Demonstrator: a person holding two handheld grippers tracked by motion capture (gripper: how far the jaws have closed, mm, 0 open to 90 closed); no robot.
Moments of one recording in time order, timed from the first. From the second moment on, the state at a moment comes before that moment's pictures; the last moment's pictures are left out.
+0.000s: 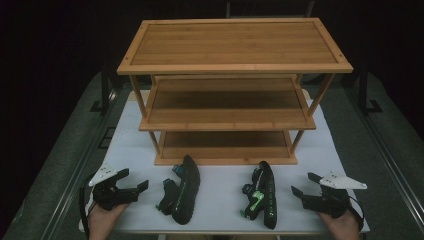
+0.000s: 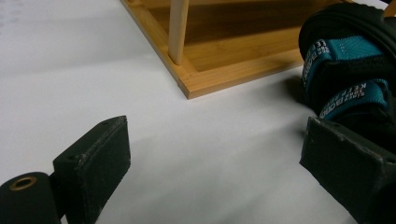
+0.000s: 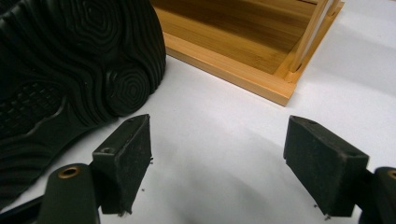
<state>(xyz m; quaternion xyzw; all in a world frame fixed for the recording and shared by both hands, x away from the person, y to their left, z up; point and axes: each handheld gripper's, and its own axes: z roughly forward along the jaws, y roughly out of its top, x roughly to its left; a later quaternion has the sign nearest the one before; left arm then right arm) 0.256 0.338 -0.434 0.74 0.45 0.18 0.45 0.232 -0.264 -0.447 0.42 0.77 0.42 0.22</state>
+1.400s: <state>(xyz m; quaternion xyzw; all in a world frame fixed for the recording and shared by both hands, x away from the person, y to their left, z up) 0.251 0.307 -0.435 0.81 0.38 0.12 0.43 0.227 -0.258 -0.440 0.41 0.77 0.43 0.24</state>
